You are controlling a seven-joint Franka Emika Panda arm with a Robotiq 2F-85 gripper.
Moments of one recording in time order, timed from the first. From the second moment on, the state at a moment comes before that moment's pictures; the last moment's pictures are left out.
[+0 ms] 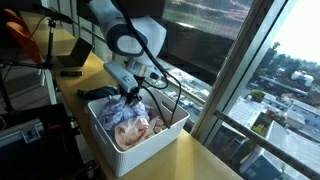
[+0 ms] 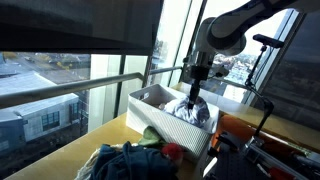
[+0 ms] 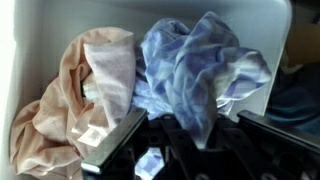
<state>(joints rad) -0.12 0.21 0.07 -2.18 0.16 2.24 -0.42</state>
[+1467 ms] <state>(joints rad) 0.24 -0.03 0.29 -1.58 -0.10 1.86 -0.03</state>
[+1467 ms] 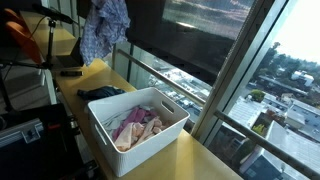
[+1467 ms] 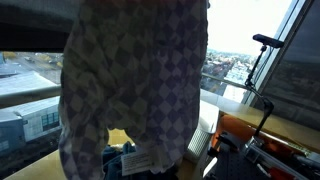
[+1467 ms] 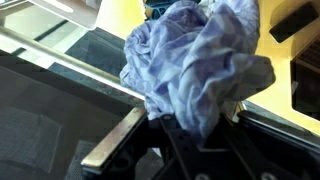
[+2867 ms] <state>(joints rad) 0.23 0.16 0.23 -1.80 -0.09 1.92 -0.03</state>
